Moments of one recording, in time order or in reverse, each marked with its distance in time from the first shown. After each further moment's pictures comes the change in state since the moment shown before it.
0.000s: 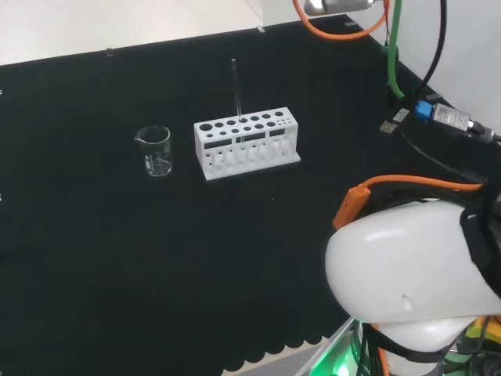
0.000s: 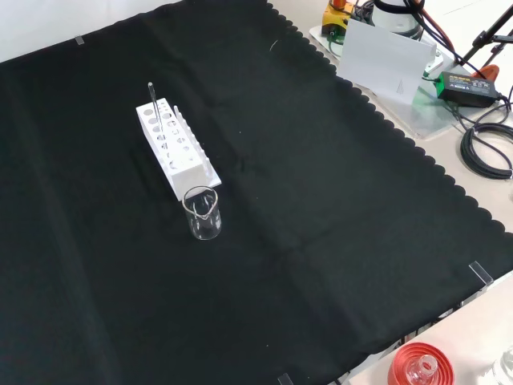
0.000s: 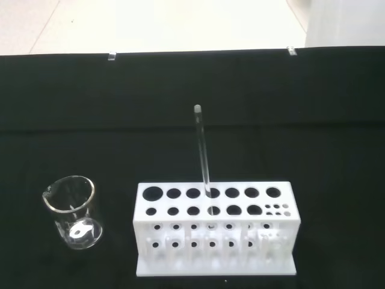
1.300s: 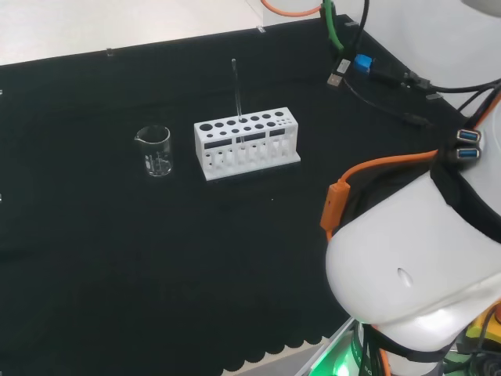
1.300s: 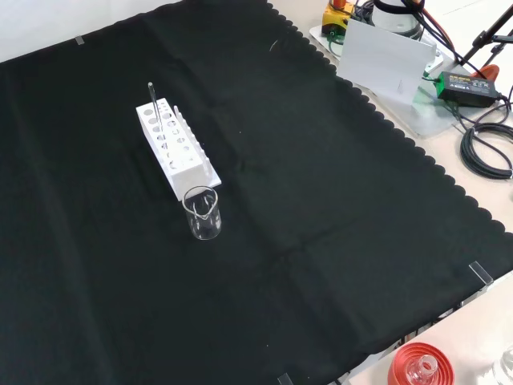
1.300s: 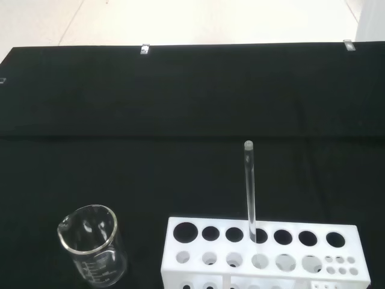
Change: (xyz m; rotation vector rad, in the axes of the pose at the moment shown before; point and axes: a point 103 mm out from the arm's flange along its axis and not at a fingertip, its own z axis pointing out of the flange) arm 0.024 0.117 0.024 0.052 0.030 -0.084
